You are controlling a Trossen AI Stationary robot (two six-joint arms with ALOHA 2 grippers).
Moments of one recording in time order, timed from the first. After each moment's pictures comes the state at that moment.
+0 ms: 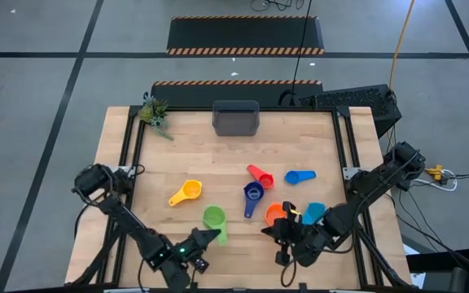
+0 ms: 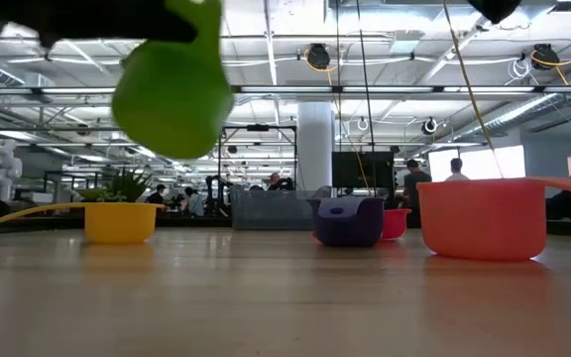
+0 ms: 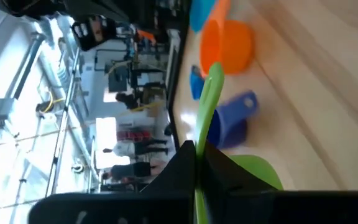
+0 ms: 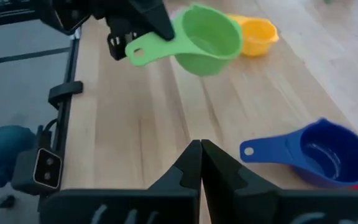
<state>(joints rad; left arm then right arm) -0.81 1.90 1.10 0.08 -1.23 0.78 0.71 1.55 1.10 -0.36 0.63 0.70</state>
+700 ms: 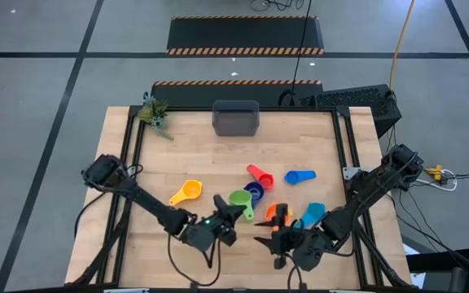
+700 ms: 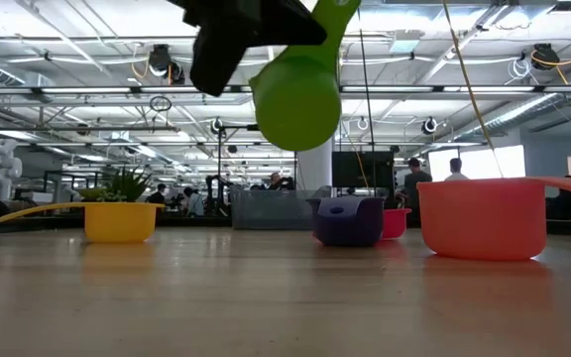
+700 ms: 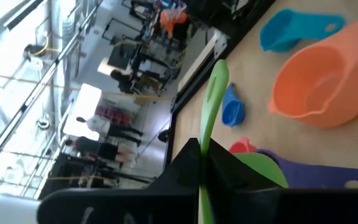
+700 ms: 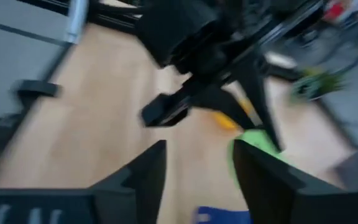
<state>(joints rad) -0.55 1.90 1.10 0.50 -1.02 0.82 0.71 1.59 1.10 -0.14 0.81 0.15</state>
